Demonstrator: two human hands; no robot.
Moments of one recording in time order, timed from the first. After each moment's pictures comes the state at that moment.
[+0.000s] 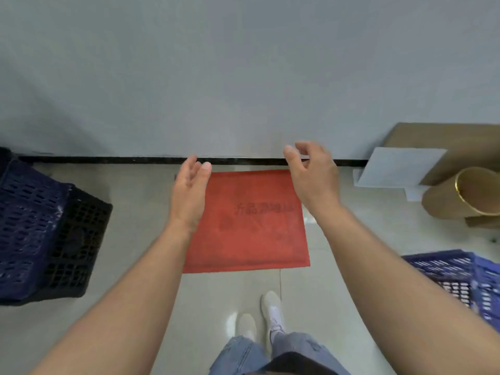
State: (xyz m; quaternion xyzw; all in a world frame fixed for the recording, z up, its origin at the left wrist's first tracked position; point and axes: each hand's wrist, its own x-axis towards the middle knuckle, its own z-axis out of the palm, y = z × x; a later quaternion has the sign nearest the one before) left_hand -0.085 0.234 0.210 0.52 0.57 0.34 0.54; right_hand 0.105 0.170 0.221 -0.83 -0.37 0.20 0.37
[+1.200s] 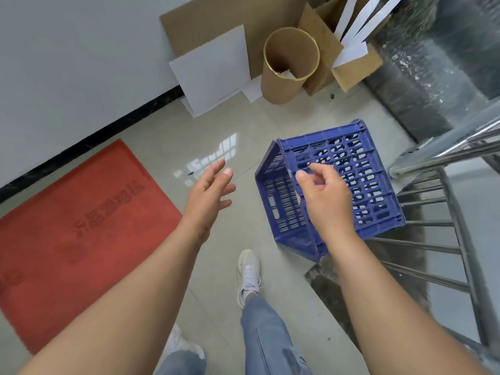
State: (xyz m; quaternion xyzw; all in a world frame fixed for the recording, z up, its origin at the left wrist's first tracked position) left_hand 0.327 -0.068 0.038 0.58 0.40 -0.04 0.71; right_hand 0.406 -0.242 0.059 -0.92 0.05 0.17 0.36
